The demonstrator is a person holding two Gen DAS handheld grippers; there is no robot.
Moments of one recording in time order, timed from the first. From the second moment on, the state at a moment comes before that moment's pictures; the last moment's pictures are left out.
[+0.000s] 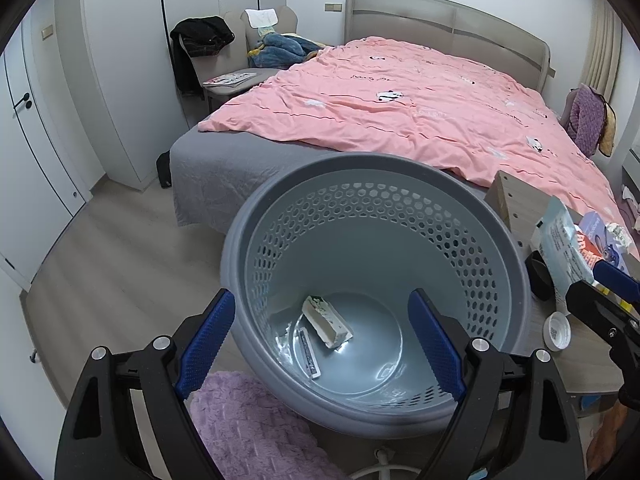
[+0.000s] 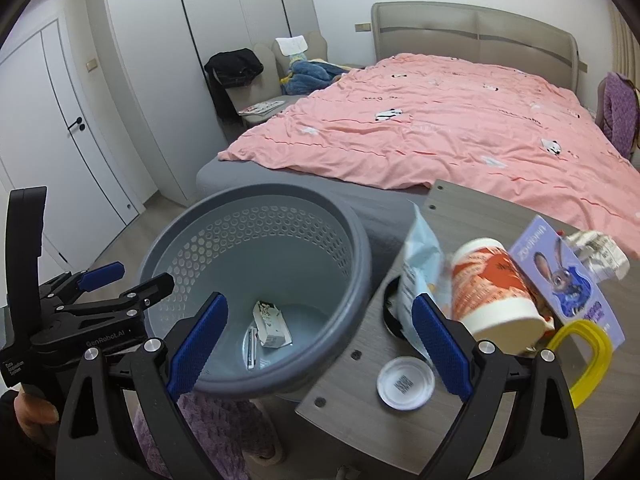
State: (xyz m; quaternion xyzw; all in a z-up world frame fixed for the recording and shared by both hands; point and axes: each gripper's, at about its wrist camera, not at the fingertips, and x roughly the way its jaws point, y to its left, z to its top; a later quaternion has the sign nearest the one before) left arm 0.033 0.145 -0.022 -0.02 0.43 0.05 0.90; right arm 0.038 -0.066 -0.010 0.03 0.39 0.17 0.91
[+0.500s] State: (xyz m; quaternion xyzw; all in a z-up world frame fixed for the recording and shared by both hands) left arm 0.015 0.048 -0.027 0.03 0.44 -0.06 0.89; right arm -0.010 -0.161 -0.028 0.07 0.41 0.08 0.90
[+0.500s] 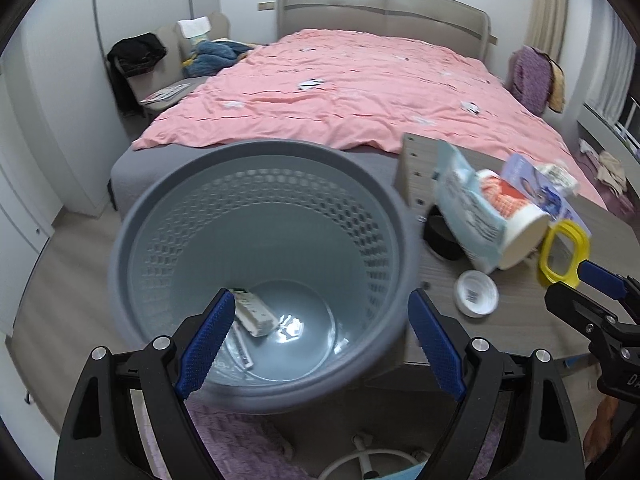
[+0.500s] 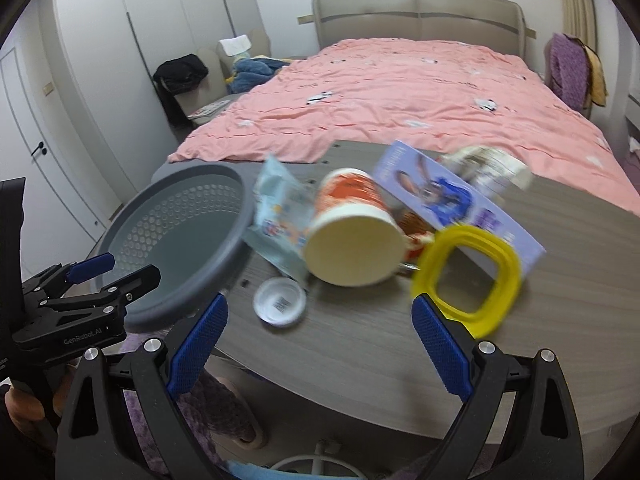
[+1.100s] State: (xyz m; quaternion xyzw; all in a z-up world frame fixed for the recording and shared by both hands) left arm 0.011 -0.049 -0.056 0.09 0.46 -0.10 0.88; right arm -0.057 -0.242 -0.048 0.12 0.40 0.03 0.91
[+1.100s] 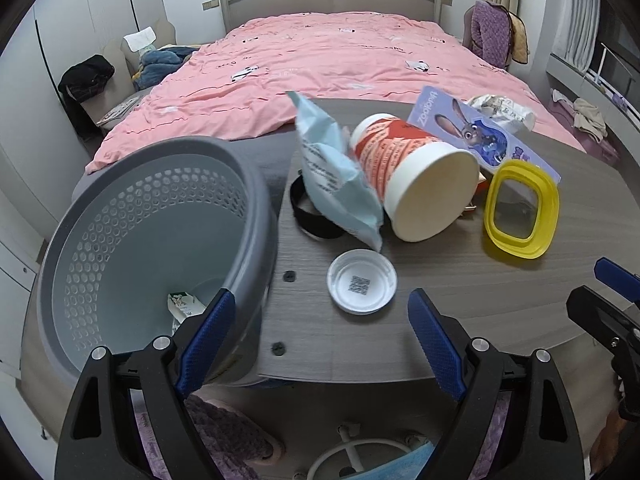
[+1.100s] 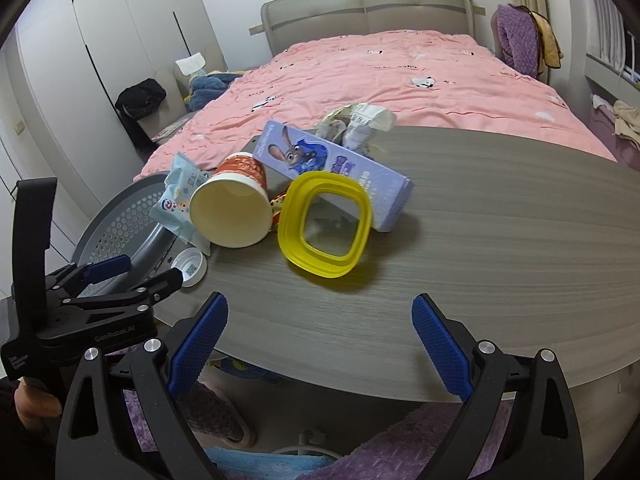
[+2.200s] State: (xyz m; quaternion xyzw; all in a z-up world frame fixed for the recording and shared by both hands) left arm 0.014 -0.072 -0.071 0.08 0.46 -0.12 0.87; right arm -0.070 -0.264 -0.053 0.16 0.39 0.02 0.91
